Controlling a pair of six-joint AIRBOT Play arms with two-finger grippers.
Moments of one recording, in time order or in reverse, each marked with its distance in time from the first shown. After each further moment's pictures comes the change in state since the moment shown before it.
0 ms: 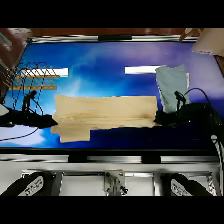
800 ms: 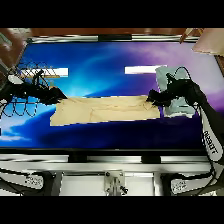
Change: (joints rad) left arm -0.022 -0.595 0.536 -0.089 0.044 -0.047; right arm 0.087 -0.448 0.452 -0.043 0.053 0.113
